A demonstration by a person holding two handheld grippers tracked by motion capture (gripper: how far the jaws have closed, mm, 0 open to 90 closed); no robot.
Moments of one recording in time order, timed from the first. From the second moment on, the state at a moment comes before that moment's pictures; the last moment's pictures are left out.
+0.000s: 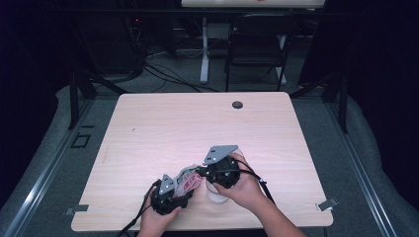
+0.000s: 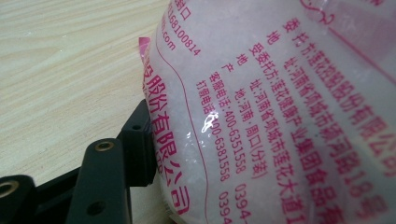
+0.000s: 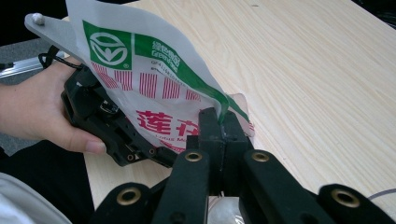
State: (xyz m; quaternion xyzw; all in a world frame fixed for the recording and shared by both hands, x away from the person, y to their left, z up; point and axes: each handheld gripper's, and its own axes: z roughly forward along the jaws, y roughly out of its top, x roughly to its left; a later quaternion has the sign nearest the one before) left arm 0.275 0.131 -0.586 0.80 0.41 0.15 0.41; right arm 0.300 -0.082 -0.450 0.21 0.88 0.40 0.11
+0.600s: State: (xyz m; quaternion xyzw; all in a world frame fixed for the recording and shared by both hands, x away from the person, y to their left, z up) left arm 0.277 0.134 -0.581 0.80 0.40 0.14 0.41; right arm 0.300 -0.084 -0.448 0.20 0.88 0.40 0.11
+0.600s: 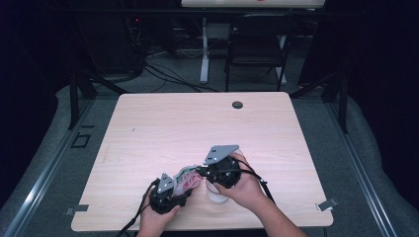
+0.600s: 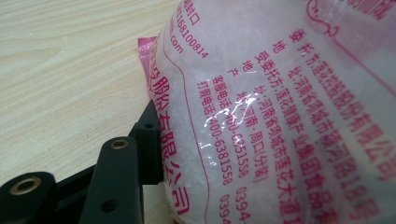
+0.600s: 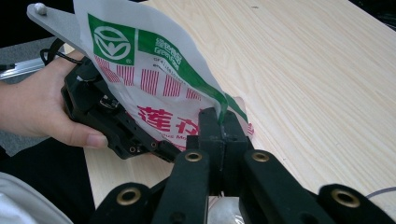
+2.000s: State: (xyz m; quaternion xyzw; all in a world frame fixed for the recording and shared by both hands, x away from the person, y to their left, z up) left arm 0.278 0.136 -0.566 0.82 0.38 0.21 0.38; right arm 0.293 -0.093 -0.448 0.20 0.88 0.42 0.12
